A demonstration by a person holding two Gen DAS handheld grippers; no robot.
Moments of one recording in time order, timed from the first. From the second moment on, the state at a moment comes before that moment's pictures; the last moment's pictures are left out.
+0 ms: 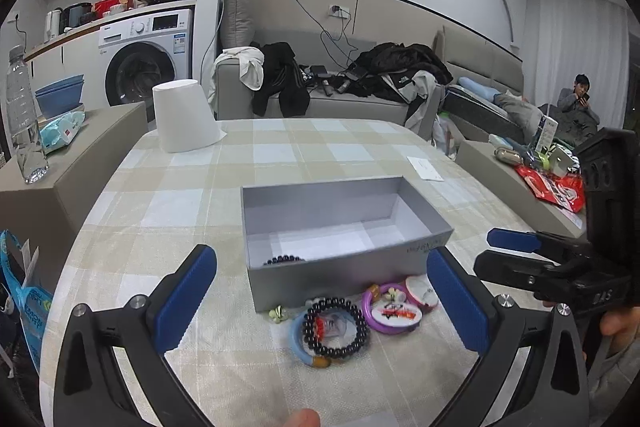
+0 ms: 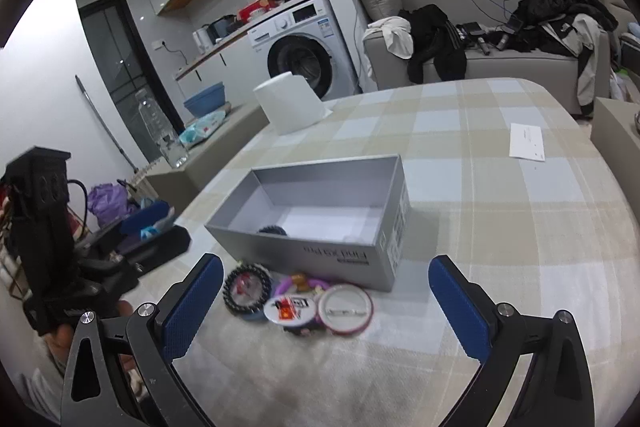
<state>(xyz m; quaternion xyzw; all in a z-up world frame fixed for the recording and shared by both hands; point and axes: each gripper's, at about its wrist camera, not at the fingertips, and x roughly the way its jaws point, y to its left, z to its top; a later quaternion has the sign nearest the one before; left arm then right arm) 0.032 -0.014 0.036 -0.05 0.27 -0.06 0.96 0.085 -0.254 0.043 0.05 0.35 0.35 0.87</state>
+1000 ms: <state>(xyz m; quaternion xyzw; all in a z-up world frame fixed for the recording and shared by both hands) 0.026 -0.005 0.003 -0.03 0.30 -0.05 0.95 0.089 -0.236 -0.002 -0.07 0.41 0.28 0.87</state>
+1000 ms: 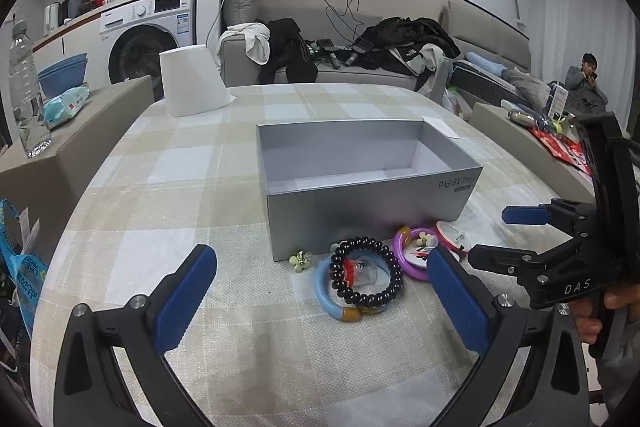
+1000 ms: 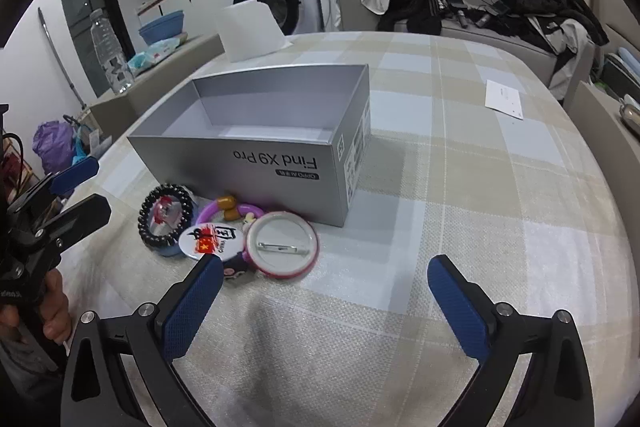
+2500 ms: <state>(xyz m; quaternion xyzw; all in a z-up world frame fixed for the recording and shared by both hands) 0.033 -0.004 -0.004 -0.04 0.33 -0.06 0.94 0.095 -0.211 -0.005 -0.13 0.41 0.30 0.85</state>
